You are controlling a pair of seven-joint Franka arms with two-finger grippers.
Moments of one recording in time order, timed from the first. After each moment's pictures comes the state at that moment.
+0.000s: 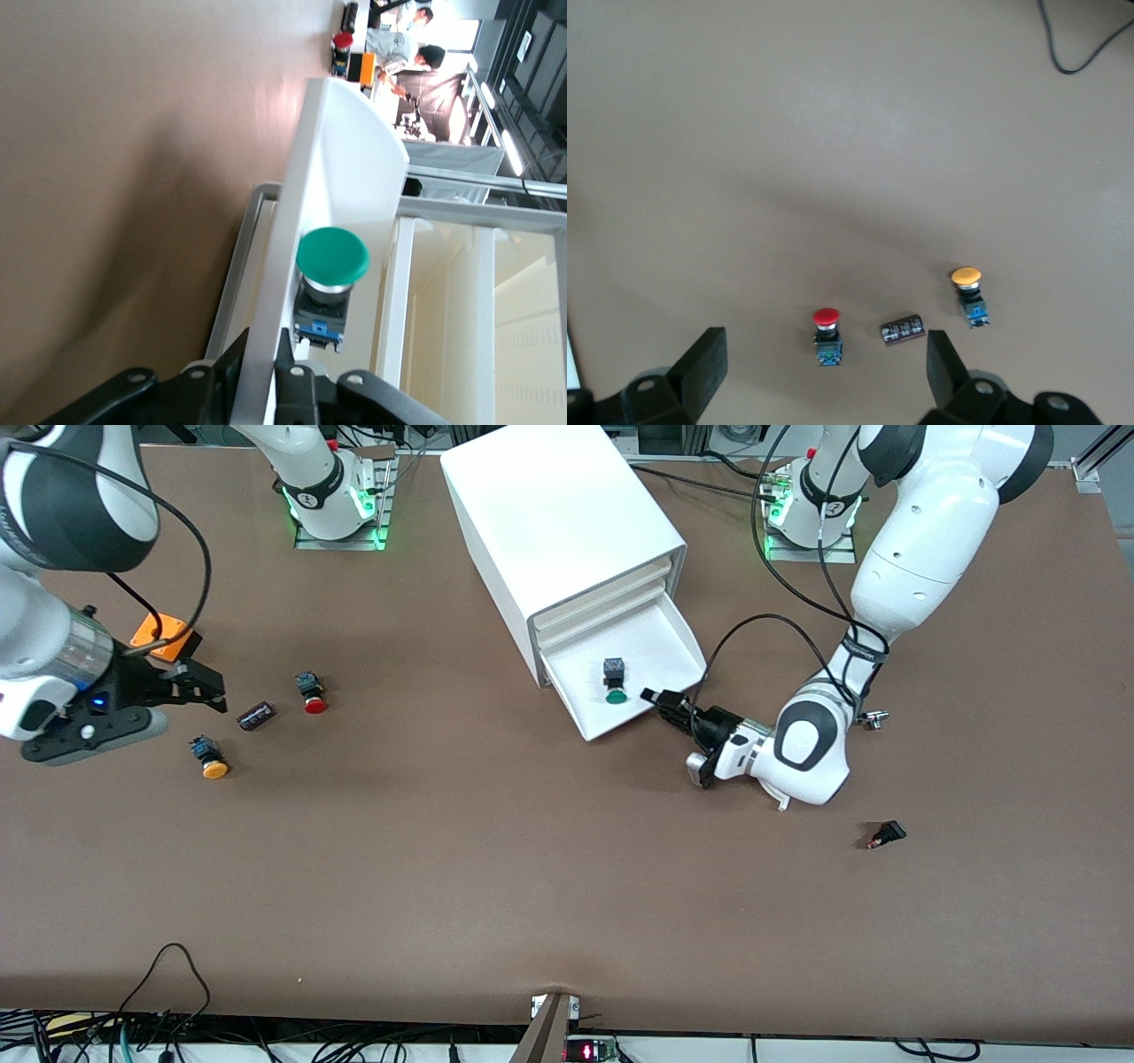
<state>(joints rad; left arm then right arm) -0.07 0.85 -0.19 -1.70 -1.06 1.68 0.82 0.16 0.20 -0.08 -1.57 0.02 1.75 -0.28</state>
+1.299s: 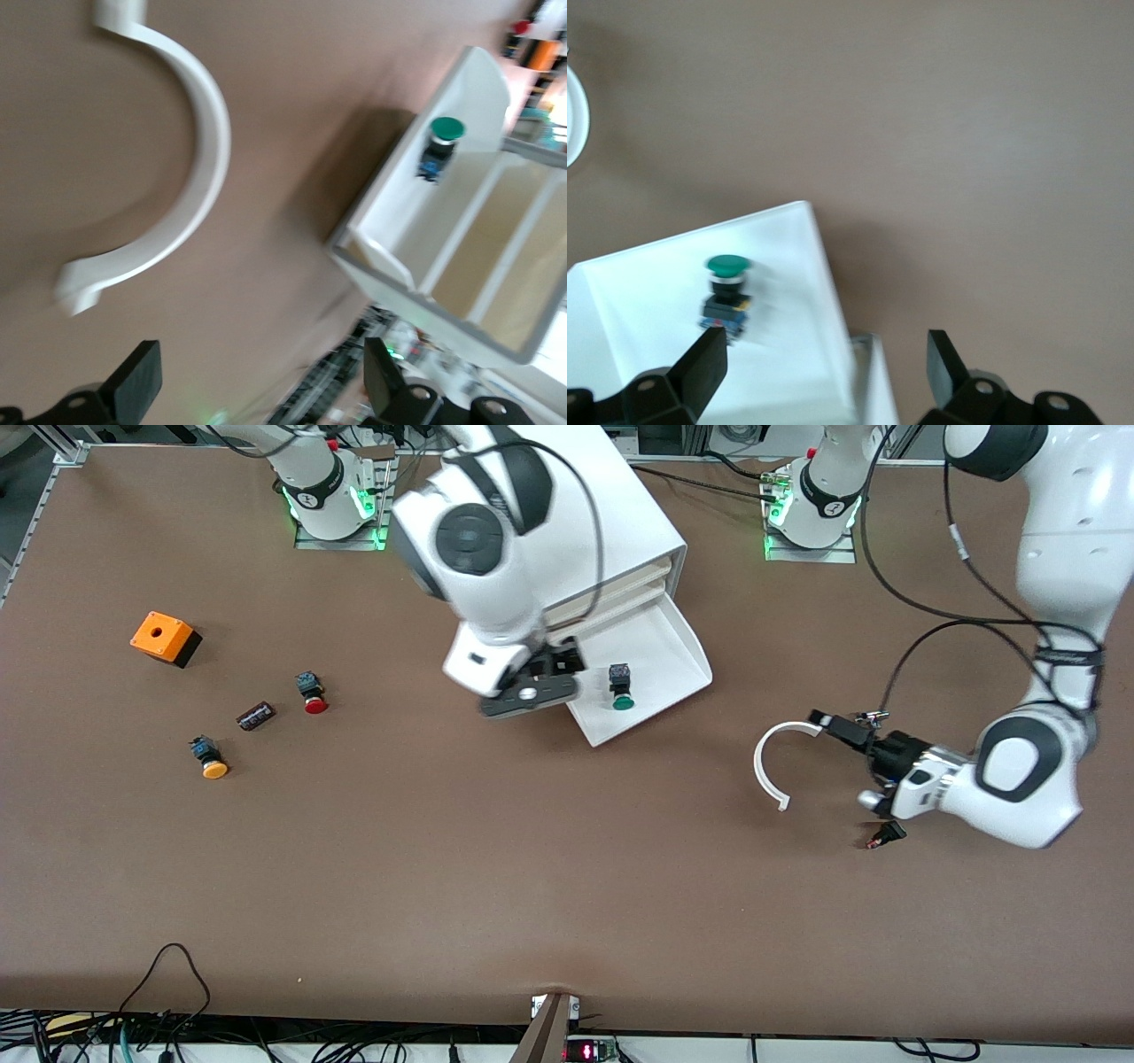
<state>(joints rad) 0.28 0.75 -0.18 -1.40 -0.42 1.36 0.48 0.82 0.57 -0.07 -1.34 0.13 1.99 0.48</state>
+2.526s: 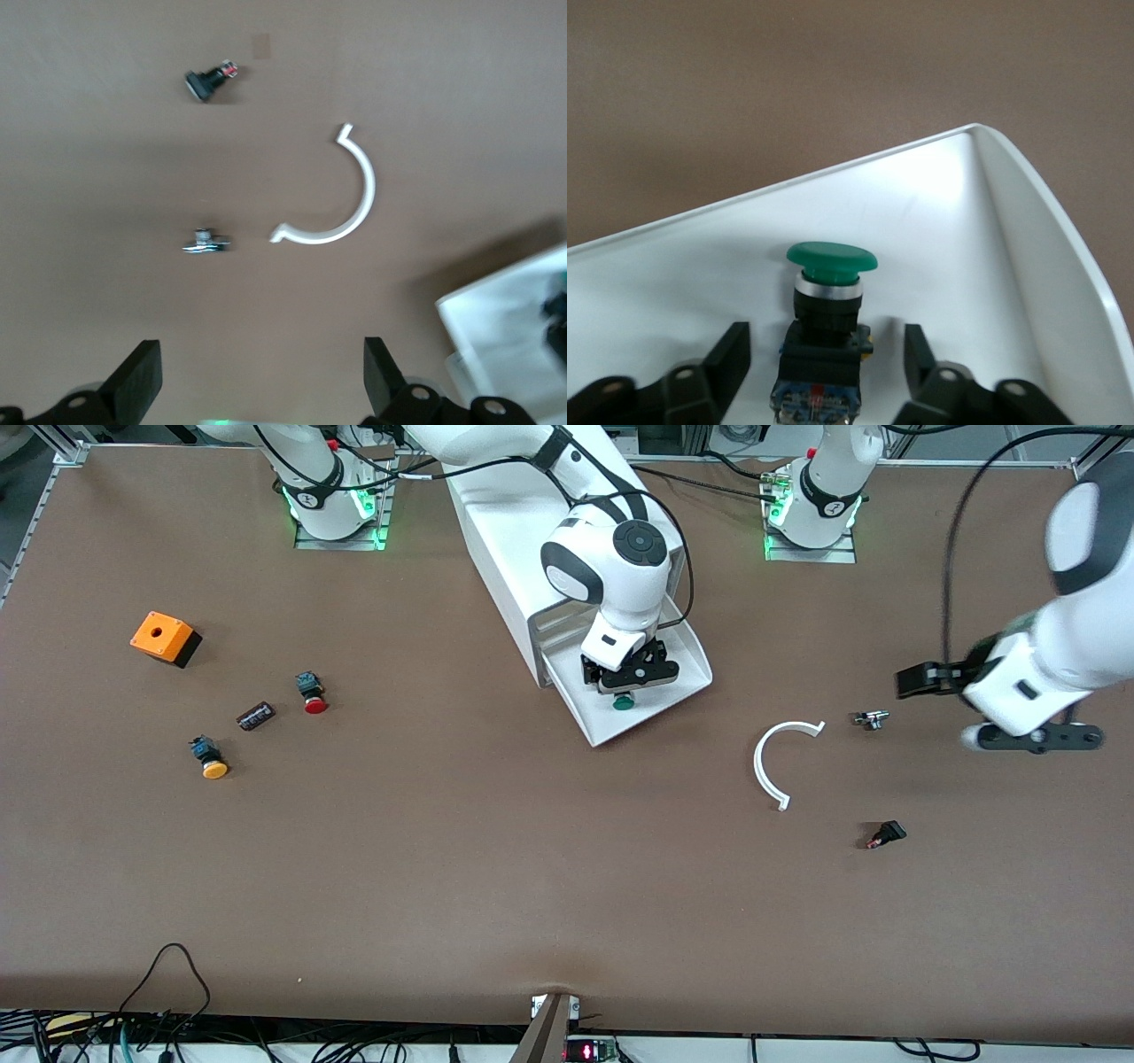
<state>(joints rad) -0.07 0.19 -0.04 -1.57 -0.02 1.58 -0.23 1.03 0.82 -0.08 -1.28 -0.06 2.17 0.79</state>
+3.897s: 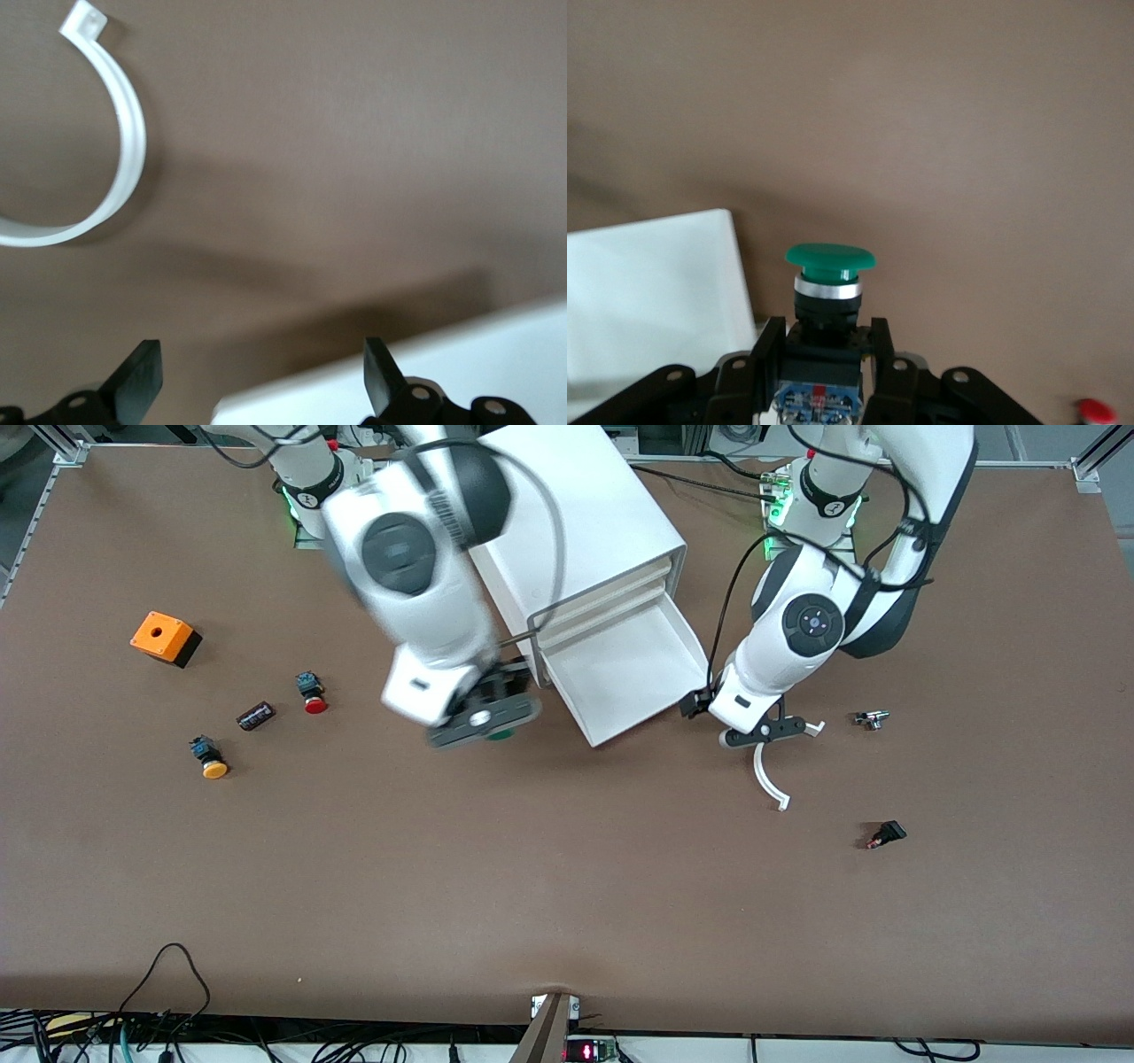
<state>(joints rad) -0.24 0.32 -0.21 -2.05 -0.10 2.34 -0.68 0.62 0.54 -0.13 -1.15 0.14 1.69 0.10</state>
